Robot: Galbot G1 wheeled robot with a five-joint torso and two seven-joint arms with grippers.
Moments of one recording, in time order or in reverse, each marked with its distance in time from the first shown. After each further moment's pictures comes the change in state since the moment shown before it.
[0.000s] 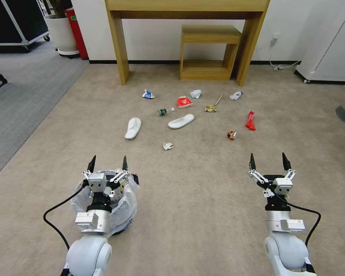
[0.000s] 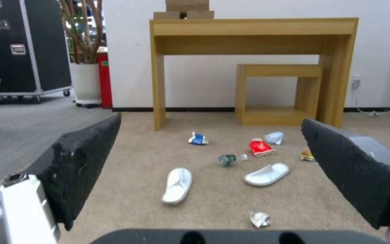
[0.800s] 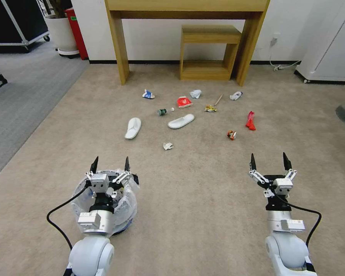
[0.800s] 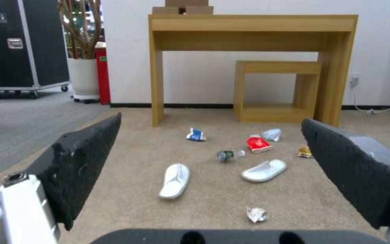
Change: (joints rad) left arm 0.000 -0.007 0.010 0.008 -0.002 0.003 0.000; right arm 0.009 -0.004 0.007 -0.023 -0.017 0.027 -0.004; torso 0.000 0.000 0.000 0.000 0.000
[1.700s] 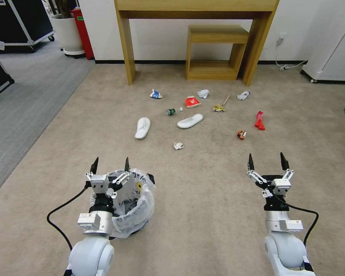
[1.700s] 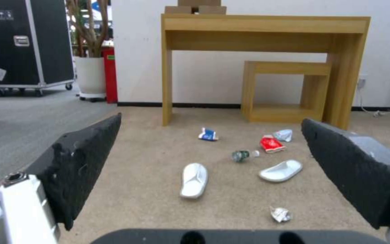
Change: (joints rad) left arm 0.009 0.003 0.001 -0.010 -0.011 0.000 -0.001; right arm 0.002 0.004 -0.008 -0.003 0.008 0.016 -0.020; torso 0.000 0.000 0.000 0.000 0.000
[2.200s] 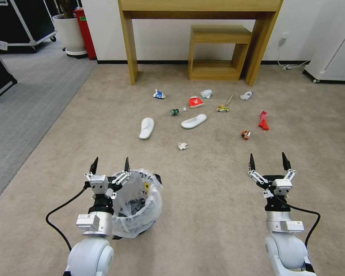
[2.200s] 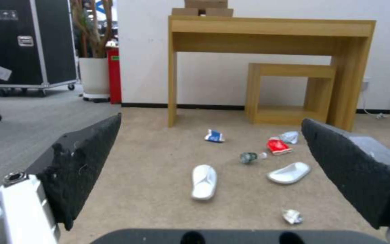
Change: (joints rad) left arm 0.014 0.004 -0.002 -0.019 -0.011 0.000 0.000; right arm -0.012 -0.001 0.000 0.015 -0.008 0.006 0.014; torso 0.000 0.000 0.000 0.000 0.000
